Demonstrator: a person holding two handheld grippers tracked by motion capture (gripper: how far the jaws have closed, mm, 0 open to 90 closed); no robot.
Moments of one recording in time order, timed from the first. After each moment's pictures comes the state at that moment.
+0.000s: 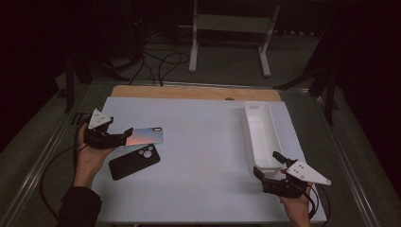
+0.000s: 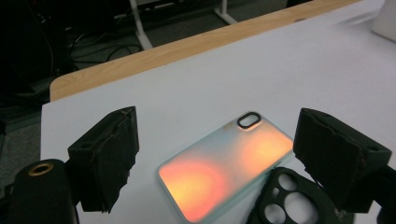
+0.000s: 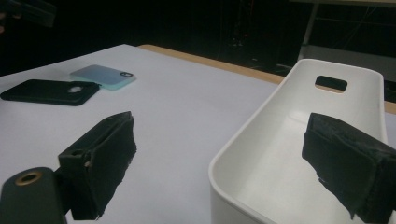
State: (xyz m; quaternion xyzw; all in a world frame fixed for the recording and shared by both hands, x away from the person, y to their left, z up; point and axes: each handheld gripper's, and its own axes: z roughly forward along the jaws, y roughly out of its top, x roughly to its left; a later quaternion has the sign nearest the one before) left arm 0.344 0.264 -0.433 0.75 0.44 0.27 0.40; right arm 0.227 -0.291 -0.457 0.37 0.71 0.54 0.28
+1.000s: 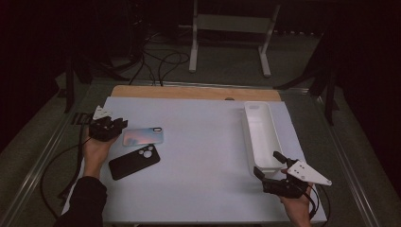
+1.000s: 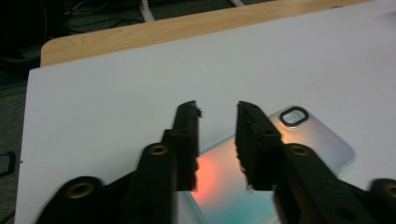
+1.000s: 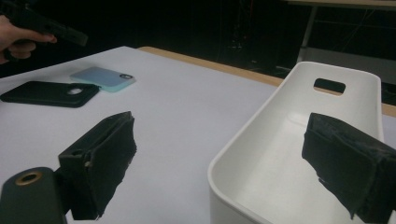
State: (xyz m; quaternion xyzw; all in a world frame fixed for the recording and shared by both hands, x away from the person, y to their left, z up) left arm 0.392 0.281 -0.476 0.74 0.50 0.23 0.39; right arm 0.227 -0.292 -0.456 0.36 0.71 0.54 0.28
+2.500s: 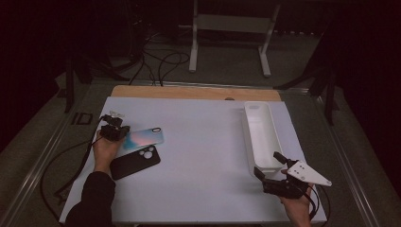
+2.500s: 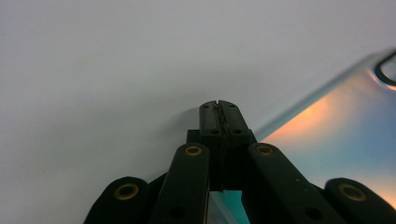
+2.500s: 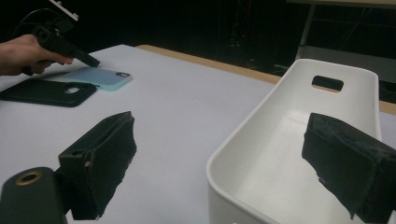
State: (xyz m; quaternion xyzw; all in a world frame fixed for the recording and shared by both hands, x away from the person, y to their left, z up) left arm 0.420 0.269 -0.520 0.77 0.53 0.20 0.28; right arm 0.226 -0.292 -0.457 0.37 0.71 0.53 0.28
